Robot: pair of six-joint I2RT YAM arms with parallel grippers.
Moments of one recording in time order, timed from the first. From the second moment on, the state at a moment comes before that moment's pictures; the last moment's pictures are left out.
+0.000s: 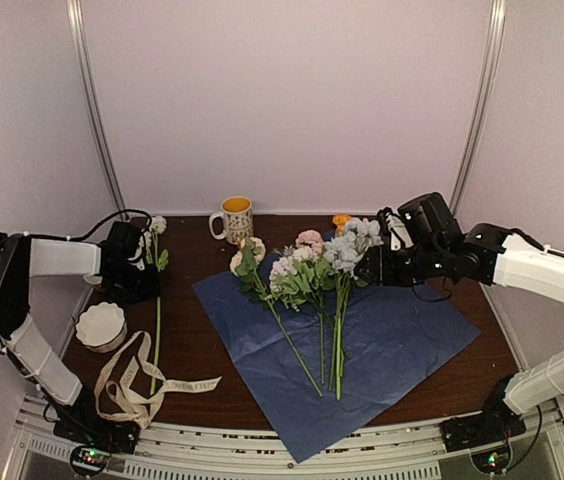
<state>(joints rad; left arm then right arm) -0.16 1.66 0.89 -0.30 0.09 -0.49 0.73 1.28 1.05 -0.51 0.03 0.59</state>
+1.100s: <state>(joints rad) -0.82 0.87 0.82 0.38 0.24 -0.35 1.17 1.50 1.49 -0.10 -0.19 0.29</state>
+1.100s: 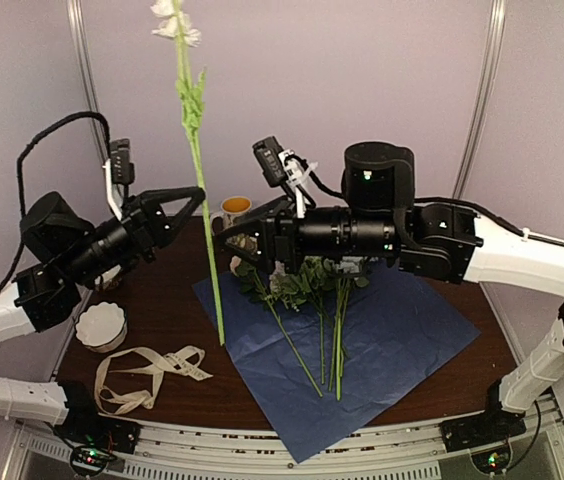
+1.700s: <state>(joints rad) -0.95 1.00 0.96 0.23 0.16 -0.33 1.10 1.51 1.42 -0.16 -0.02 0.40</state>
